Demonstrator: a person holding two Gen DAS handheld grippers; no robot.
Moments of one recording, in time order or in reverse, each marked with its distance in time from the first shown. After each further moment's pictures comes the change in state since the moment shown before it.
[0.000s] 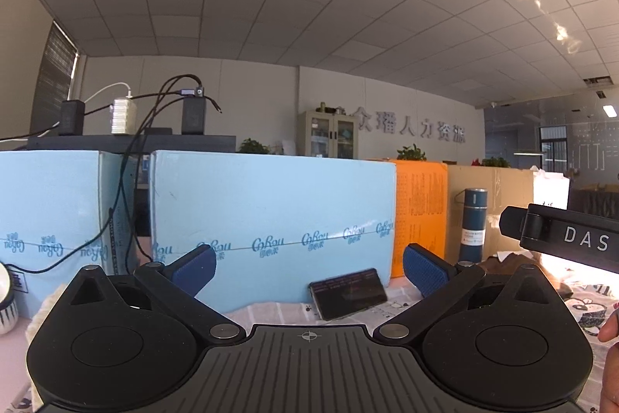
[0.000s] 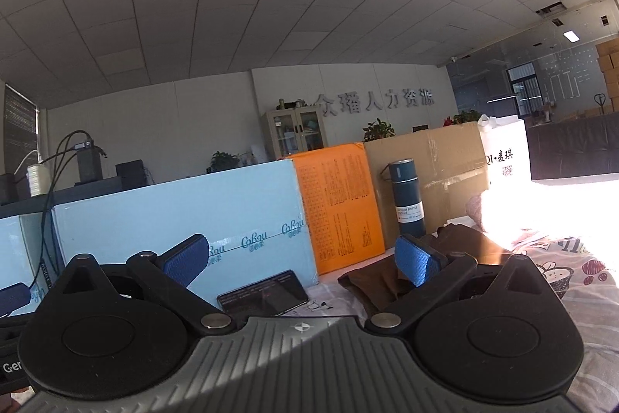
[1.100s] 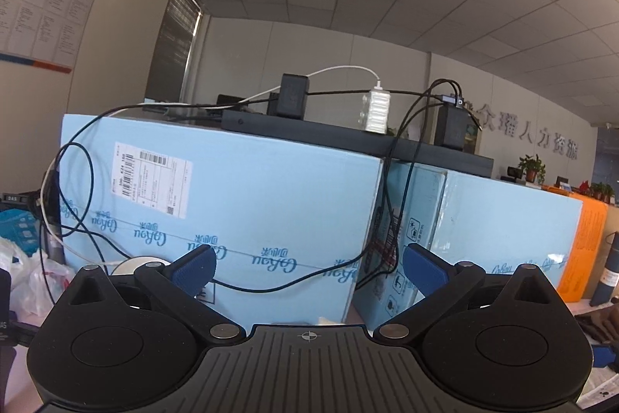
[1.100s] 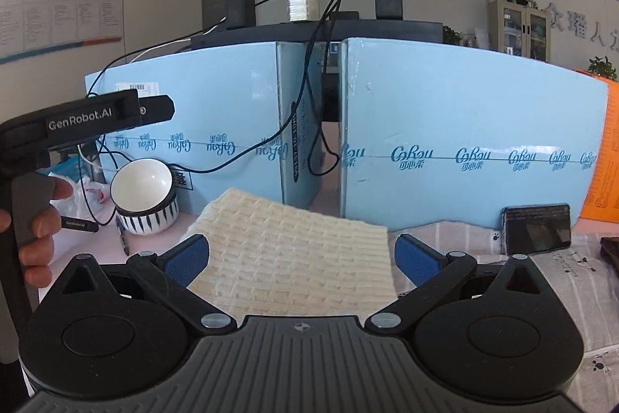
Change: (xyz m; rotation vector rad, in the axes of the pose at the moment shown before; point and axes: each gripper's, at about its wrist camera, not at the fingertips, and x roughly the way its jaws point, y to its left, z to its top) left arm -0.011 0.239 0.033 -0.168 0.078 0.325; right arm 0.064 0.225 -0.052 -0.296 0.504 0.620
